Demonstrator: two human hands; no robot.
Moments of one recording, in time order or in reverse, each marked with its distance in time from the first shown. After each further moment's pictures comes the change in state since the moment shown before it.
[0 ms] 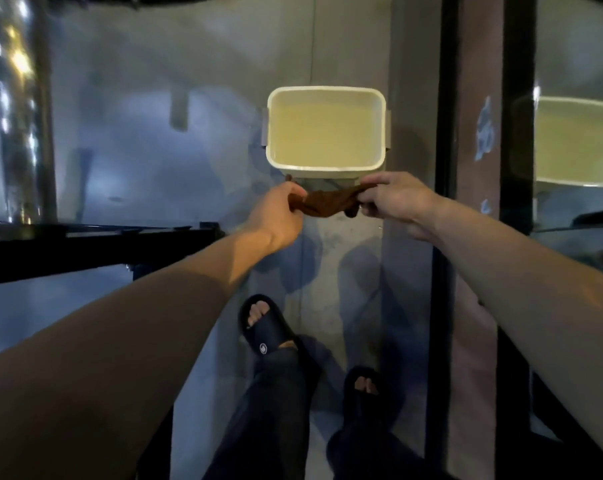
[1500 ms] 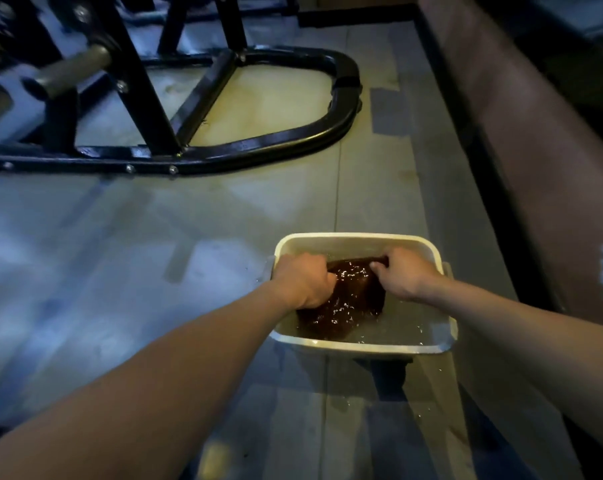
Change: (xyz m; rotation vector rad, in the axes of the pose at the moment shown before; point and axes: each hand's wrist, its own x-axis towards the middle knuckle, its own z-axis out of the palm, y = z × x) left_hand 0.304 -0.023 0.025 0.810 0.199 0.203; right_hand 0.336 -0.028 0.006 -0.891 0.211 -0.564
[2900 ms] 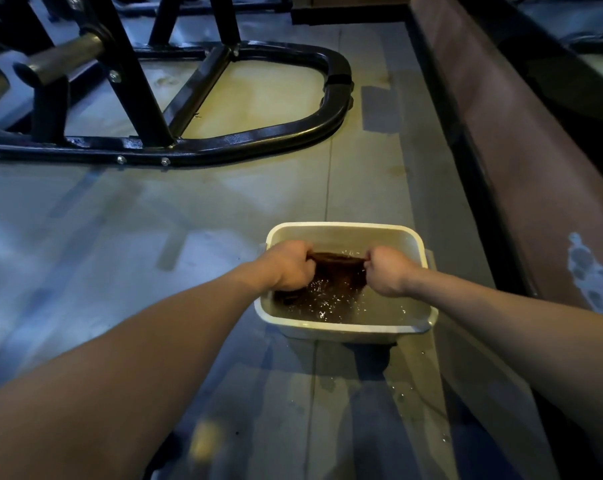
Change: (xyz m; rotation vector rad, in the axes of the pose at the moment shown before) left_hand -0.002 -0.015 -0.004 -0.228 -0.061 0.016; right_hand -0.013 -0.003 0.003 -0.076 -0.062 -0.049
